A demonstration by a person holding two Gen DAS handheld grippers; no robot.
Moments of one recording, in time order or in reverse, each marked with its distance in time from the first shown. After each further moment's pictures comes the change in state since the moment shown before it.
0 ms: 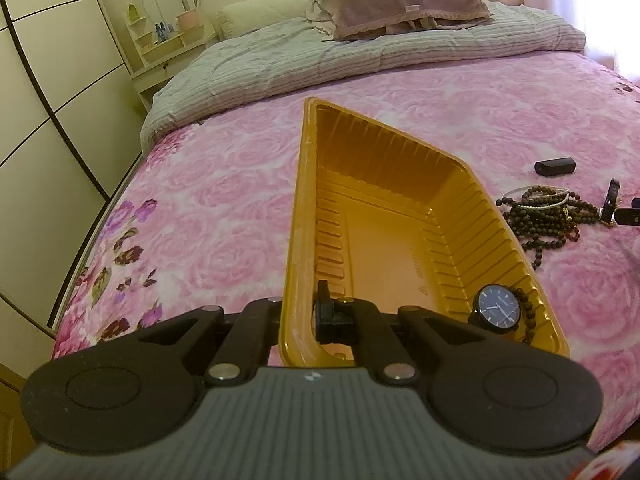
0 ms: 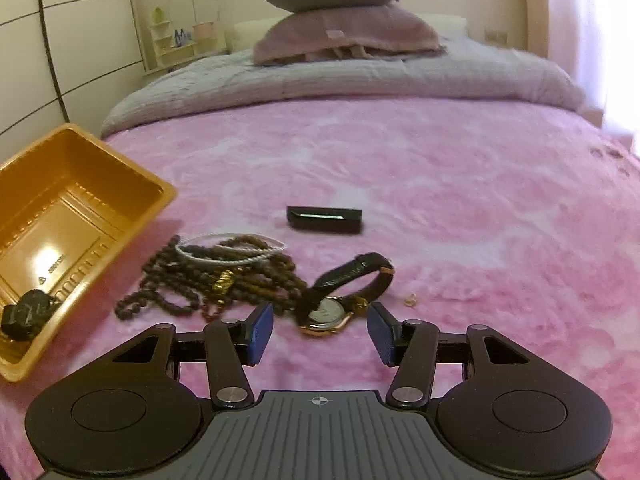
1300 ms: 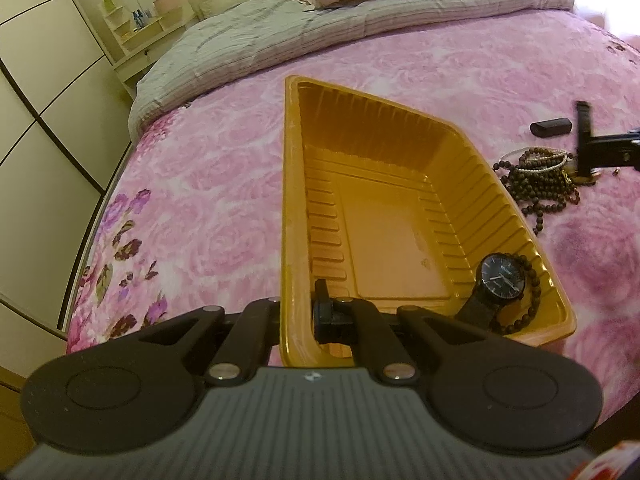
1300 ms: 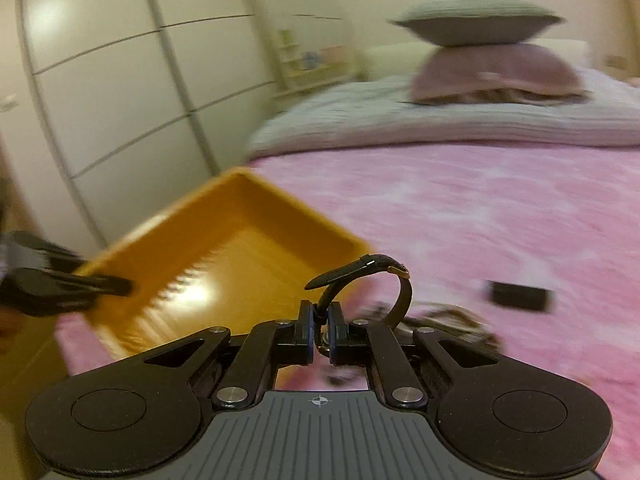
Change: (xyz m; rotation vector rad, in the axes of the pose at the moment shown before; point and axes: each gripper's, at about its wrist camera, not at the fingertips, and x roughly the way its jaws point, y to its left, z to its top) left arm 0.006 -0.002 0.007 0.086 0.102 -0.009; right arm -0.027 0.108 0.053 -0.114 -0.050 0.467
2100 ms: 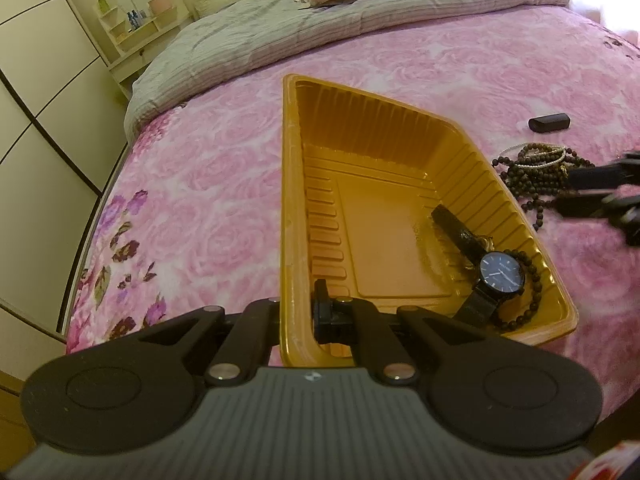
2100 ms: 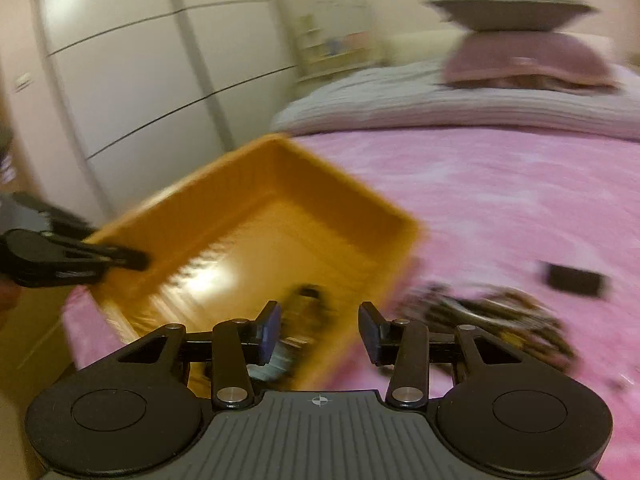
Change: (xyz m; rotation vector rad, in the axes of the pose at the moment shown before) left arm 0.003 -0.001 0.002 0.017 0.007 -0.006; right arm 0.008 -0.013 -0.039 0.042 0.006 -0.127
